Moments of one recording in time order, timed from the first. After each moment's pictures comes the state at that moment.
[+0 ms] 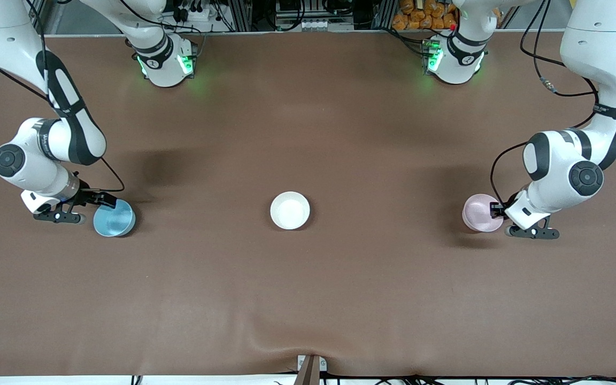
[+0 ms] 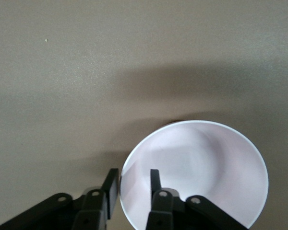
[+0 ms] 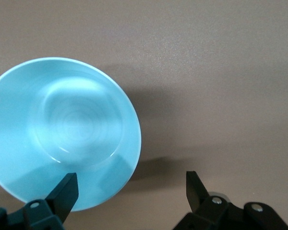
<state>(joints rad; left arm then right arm) 0.09 0.44 -0.03 -2.06 0.04 2.45 0.12 -0.21 0.38 -0.02 -2.20 -0.10 2.57 -0.06</state>
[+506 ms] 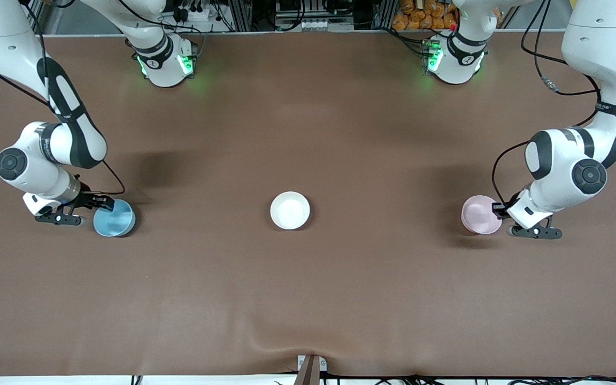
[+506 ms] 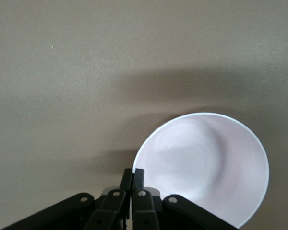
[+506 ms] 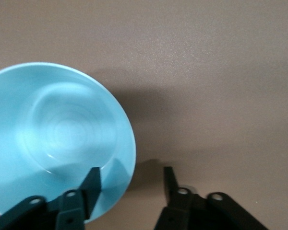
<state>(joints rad) 0.09 0.42 -0.04 -2.06 0.03 2.45 0.12 -0.22 0.41 -0.02 -2.19 -0.10 2.58 -0.06</state>
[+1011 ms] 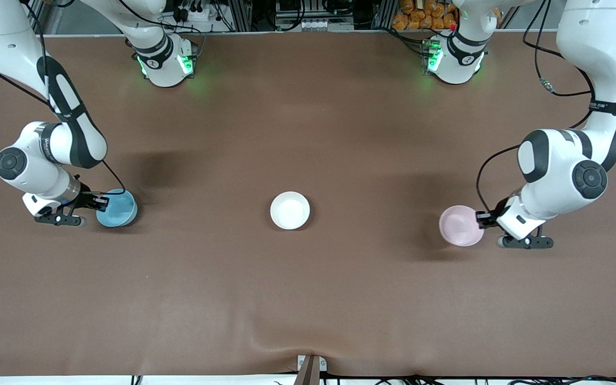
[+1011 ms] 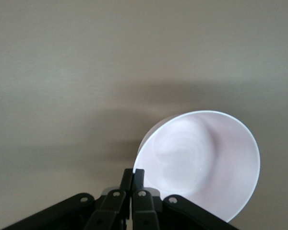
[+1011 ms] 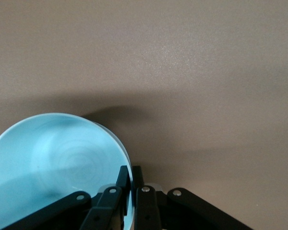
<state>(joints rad) 0.07 0.41 -0.18 -1.87 -0.06 2.27 -0.06 -0.22 0.40 -0.01 -2.19 -0.10 2.58 -0.06</state>
